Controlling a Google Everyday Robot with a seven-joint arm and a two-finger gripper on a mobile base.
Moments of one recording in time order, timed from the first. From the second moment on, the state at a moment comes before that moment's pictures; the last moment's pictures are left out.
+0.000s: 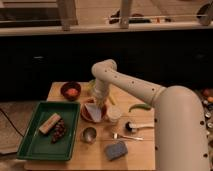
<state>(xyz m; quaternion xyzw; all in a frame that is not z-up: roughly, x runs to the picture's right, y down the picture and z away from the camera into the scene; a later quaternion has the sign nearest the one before) -0.032 0.104 0.844 -0.19 -0.38 -0.71 0.57</state>
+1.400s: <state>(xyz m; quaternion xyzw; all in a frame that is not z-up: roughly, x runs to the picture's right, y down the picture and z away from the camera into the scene) -0.034 0.090 0.842 -0.18 -0.36 -0.72 0.57</state>
